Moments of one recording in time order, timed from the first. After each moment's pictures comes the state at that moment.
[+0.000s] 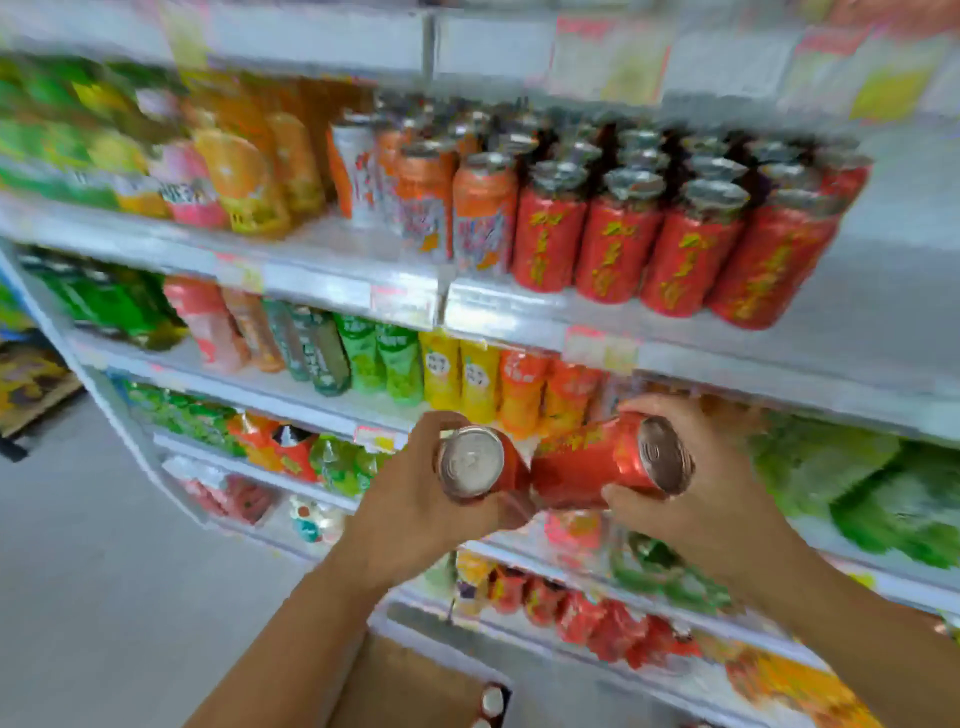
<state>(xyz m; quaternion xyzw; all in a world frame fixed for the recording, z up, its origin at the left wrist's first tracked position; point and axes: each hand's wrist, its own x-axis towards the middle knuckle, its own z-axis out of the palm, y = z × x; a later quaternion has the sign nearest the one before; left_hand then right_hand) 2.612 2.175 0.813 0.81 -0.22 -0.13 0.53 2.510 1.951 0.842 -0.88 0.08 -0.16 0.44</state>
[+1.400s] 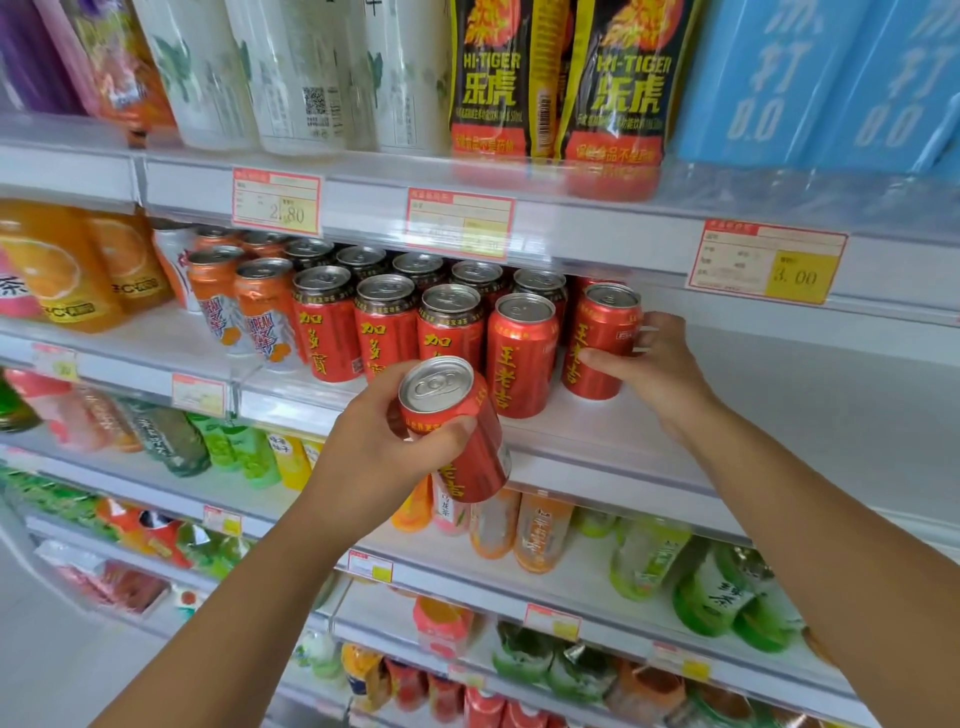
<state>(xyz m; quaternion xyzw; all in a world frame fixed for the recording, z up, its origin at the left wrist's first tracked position) 2.596 1.972 0.899 0.75 -0.27 -0.01 0.60 2.594 1.681 0.897 -0.80 0.19 -0.23 0.52</state>
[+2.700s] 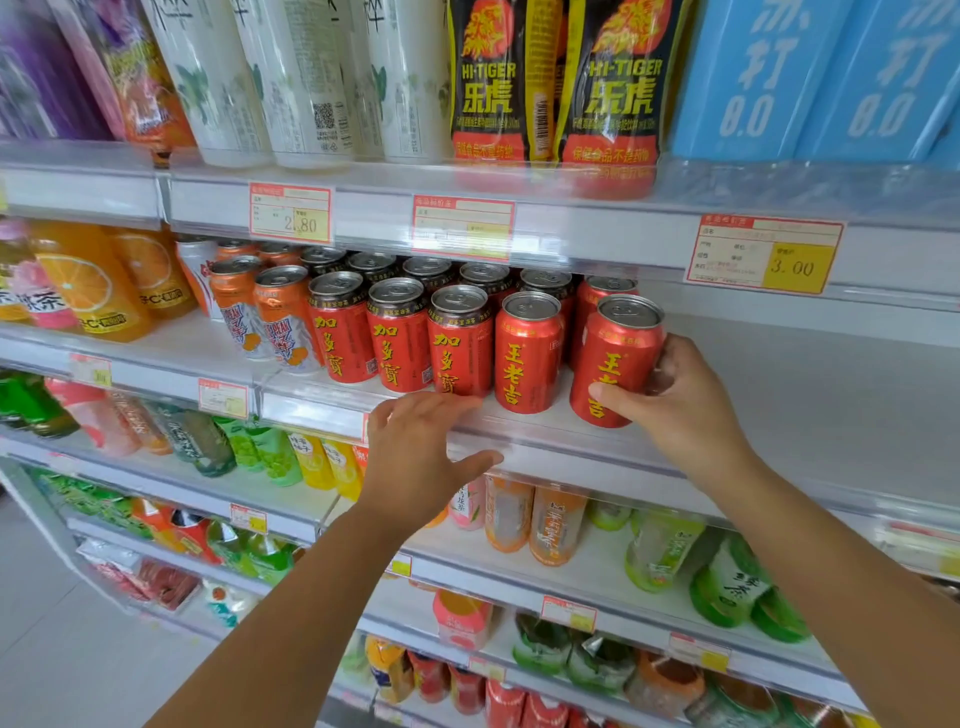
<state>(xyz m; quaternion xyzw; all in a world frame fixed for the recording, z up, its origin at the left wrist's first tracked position) 2.629 1.952 0.843 0.89 -0.31 0.18 0.26 2.537 1.720 0.895 -0.80 0.15 -0.28 0.51</state>
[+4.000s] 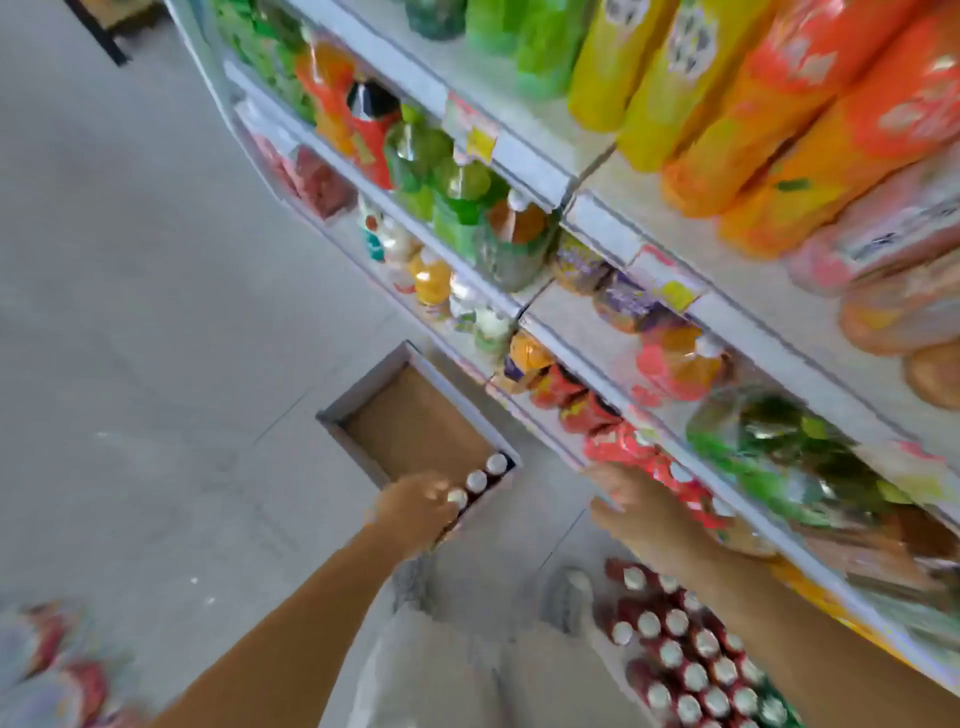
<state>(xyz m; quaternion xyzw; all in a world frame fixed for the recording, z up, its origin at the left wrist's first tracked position) 2.501 2.202 0.487 0.81 0.17 -0.40 0.39 2.506 1.929 0.494 -0.88 0.07 0.37 0.30</state>
